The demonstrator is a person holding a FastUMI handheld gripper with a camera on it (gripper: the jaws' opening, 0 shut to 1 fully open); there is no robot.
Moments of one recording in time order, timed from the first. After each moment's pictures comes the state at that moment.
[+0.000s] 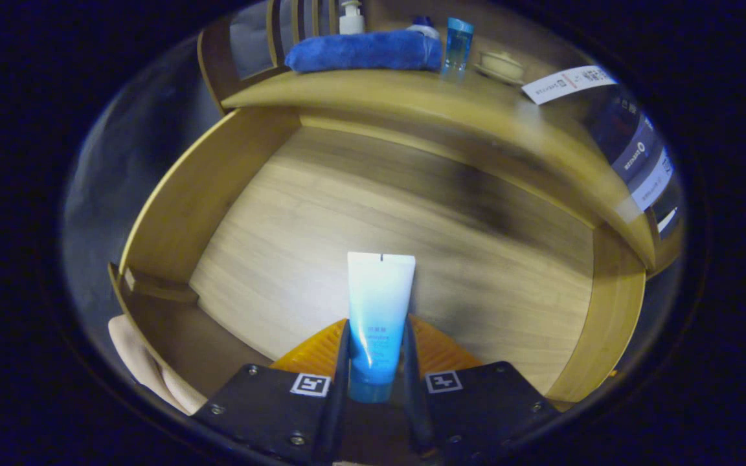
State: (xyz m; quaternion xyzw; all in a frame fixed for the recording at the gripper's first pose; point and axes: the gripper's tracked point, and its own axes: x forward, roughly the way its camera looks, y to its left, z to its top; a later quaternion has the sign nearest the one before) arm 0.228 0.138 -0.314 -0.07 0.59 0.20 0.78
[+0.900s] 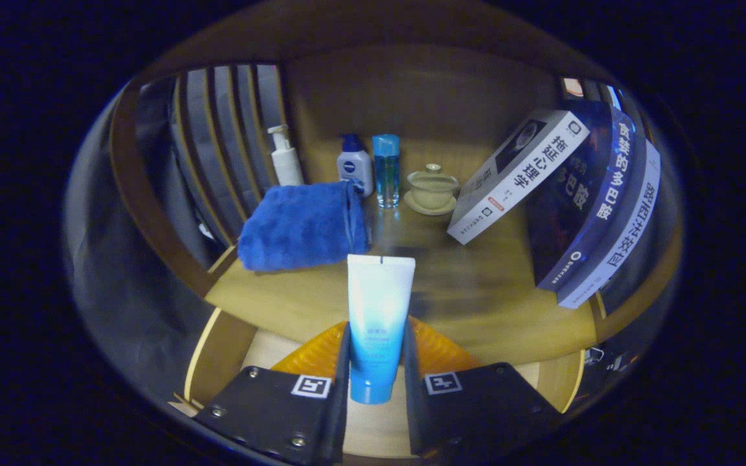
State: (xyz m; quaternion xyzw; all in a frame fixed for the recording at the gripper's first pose) arm 0.406 0.128 -0.219 0.03 0.44 0.09 0.89
